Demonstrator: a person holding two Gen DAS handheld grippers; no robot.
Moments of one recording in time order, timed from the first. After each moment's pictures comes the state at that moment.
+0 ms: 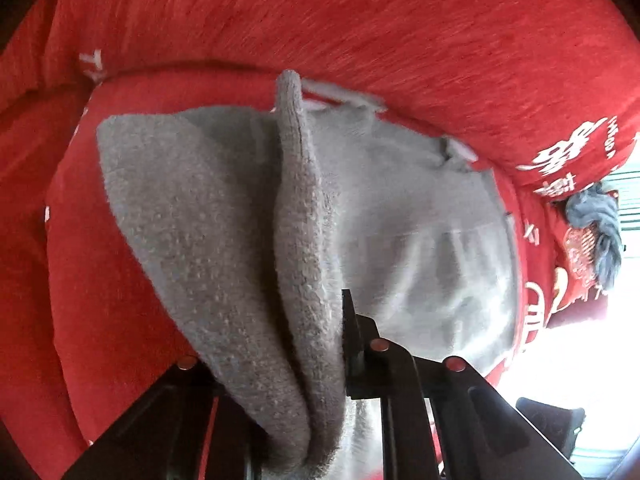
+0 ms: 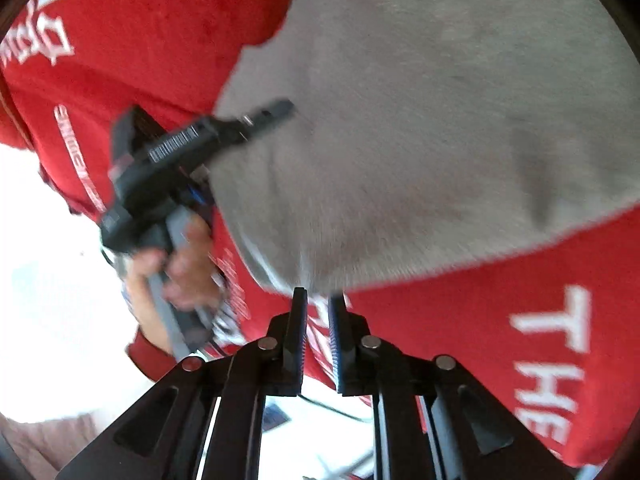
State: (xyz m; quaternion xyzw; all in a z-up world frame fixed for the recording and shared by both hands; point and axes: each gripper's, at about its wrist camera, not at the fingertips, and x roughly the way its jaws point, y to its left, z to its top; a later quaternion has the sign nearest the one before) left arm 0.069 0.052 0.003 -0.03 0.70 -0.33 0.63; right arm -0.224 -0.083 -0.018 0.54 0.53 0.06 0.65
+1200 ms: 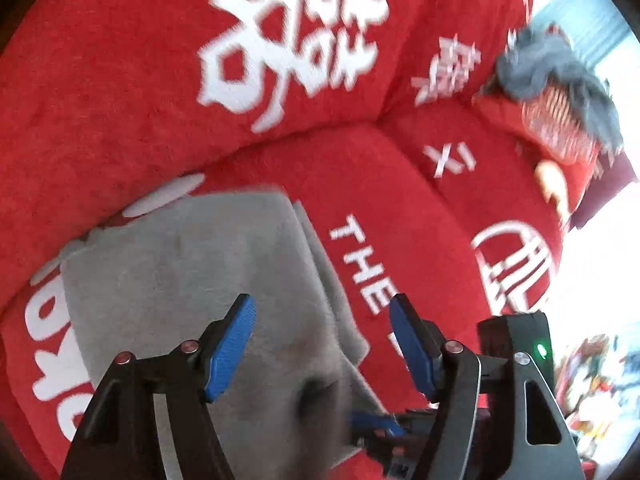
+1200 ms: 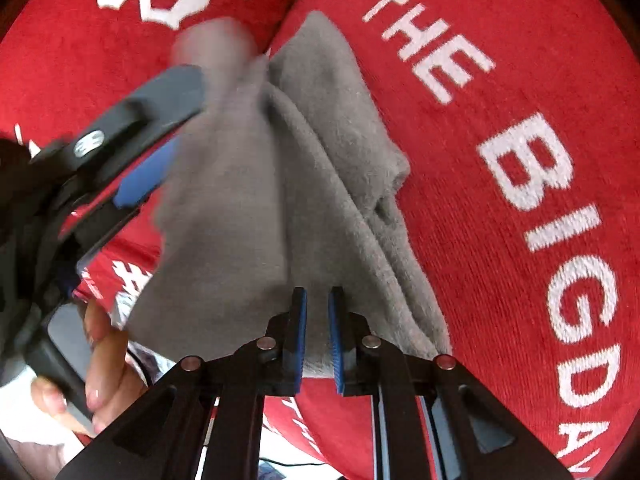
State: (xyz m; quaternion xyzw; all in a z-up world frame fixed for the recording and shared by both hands) left arm -0.094 -0.260 0.097 0.16 0.58 -0.47 0.65; right arm -0.309 -0.313 -0.022 0.60 0.42 -0.06 0.68
